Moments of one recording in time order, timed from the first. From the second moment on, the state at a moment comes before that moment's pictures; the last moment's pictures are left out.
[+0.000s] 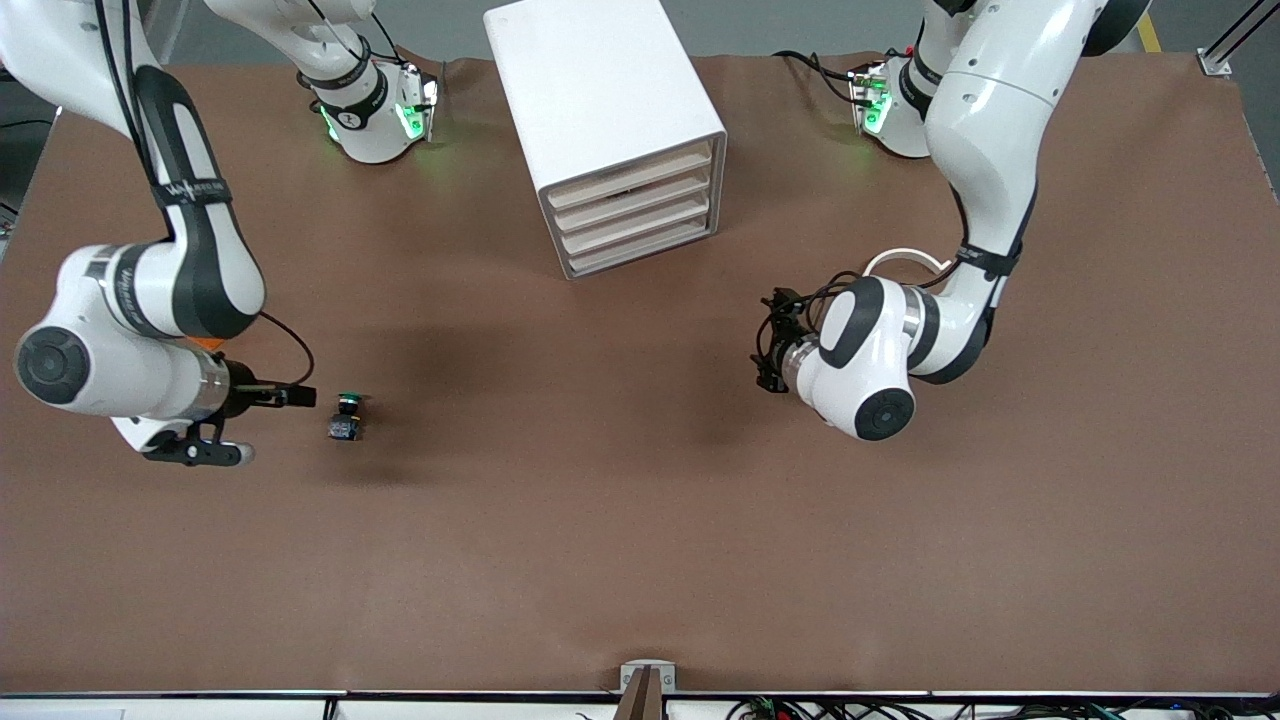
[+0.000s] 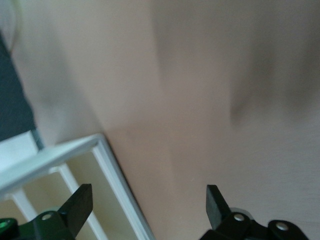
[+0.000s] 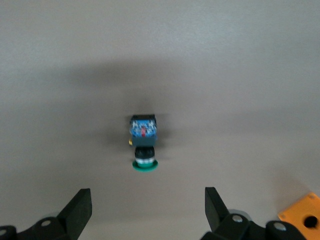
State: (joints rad) left arm -0.37 0.70 -0.09 -1.56 -0.51 1.69 -1.82; right arm -0.01 0.44 0.02 -1.76 0.02 2.01 0.10
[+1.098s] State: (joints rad) left arm -0.53 0.85 -0.10 -1.57 -0.91 1.54 -2.01; right arm 0.01 0.60 0.01 -1.83 0.02 2.21 0.20
